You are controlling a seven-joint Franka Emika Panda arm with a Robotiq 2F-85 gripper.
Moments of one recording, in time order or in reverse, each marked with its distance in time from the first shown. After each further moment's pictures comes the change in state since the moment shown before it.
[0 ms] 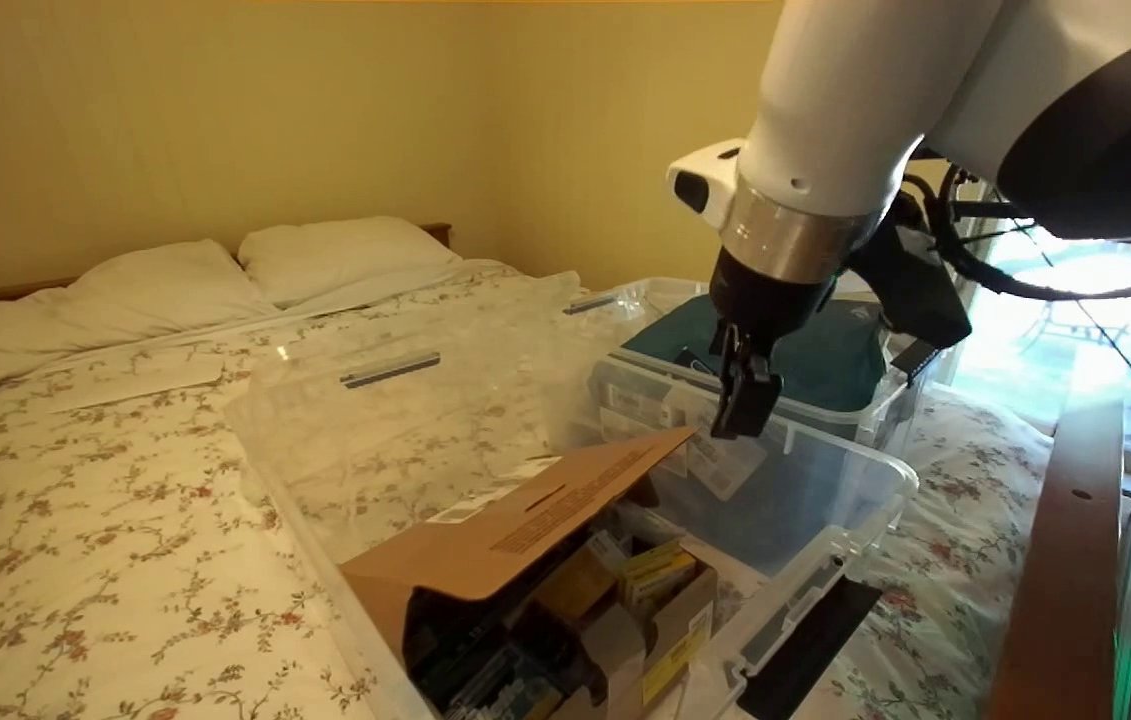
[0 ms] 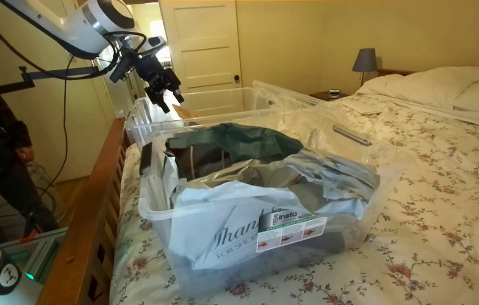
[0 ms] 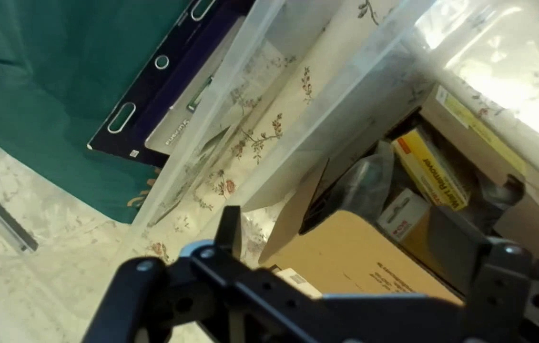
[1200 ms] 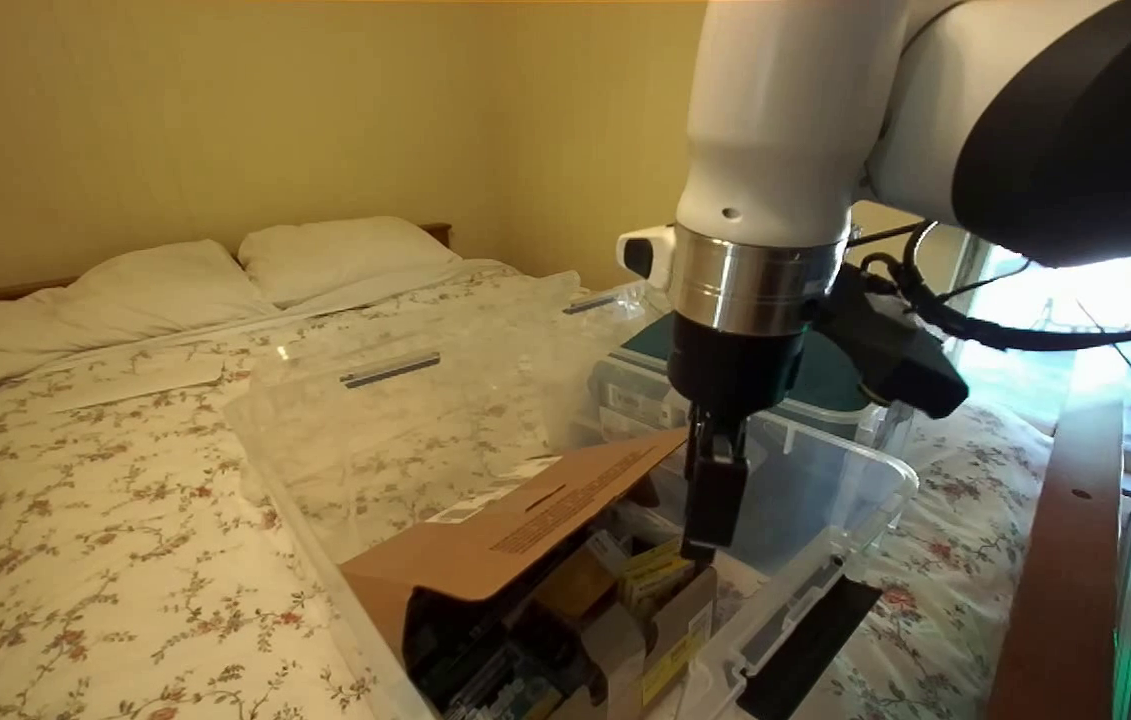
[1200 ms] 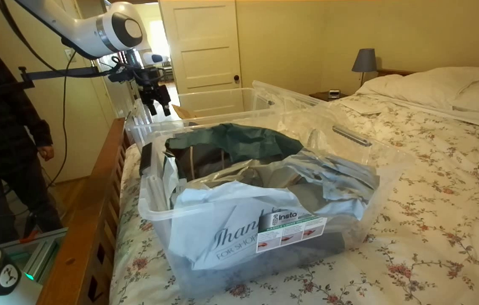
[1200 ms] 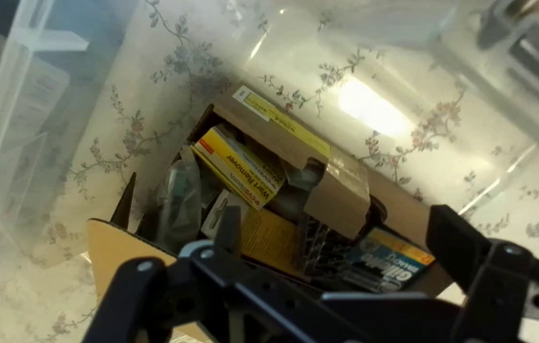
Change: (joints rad) arm 0.152 0.155 -0.100 0.108 0.302 0.135 0.000
